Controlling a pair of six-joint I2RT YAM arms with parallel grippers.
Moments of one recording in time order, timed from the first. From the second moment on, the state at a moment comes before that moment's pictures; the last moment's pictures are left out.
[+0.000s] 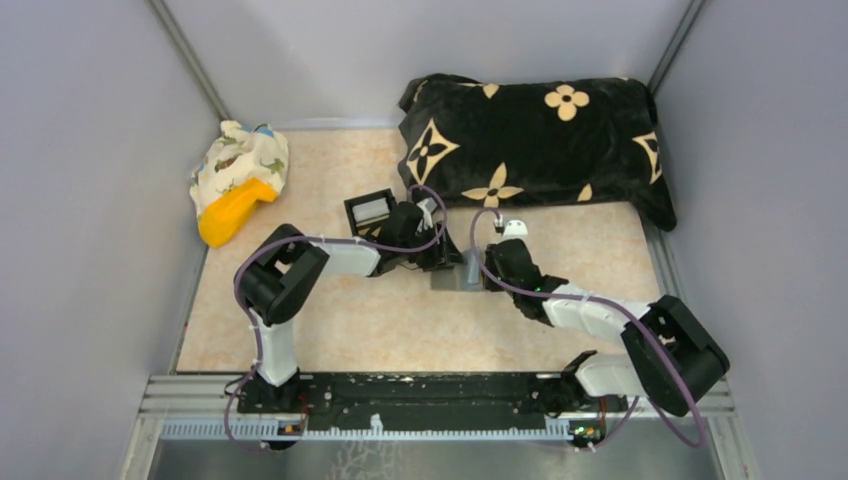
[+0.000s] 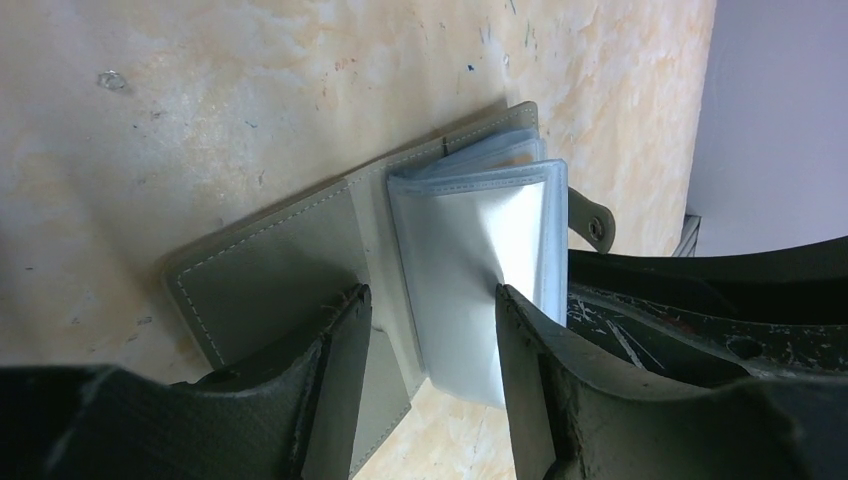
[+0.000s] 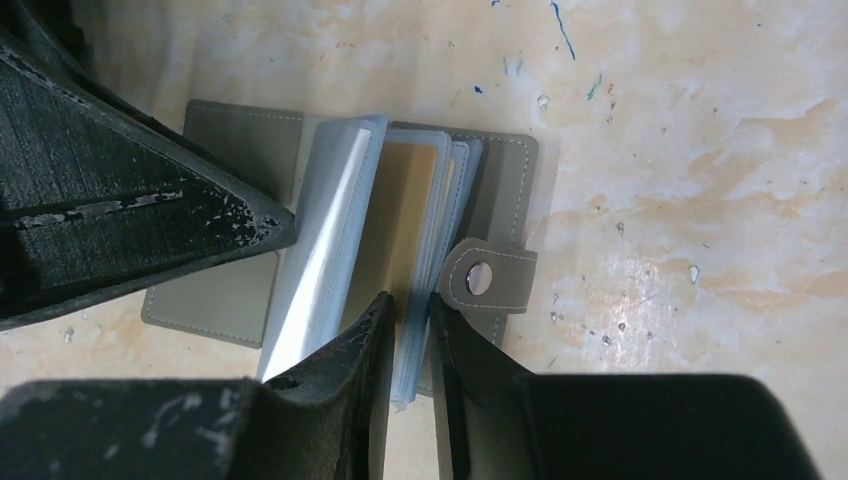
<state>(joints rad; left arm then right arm) -0.72 1.93 0.98 0.31 0.34 -0.87 0.65 1.26 0.45 0.15 0.24 0.48</state>
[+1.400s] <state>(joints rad) -0.73 1.73 0.94 0.13 0.35 -0.74 0.71 1.31 0.50 0.19 0.21 0.46</state>
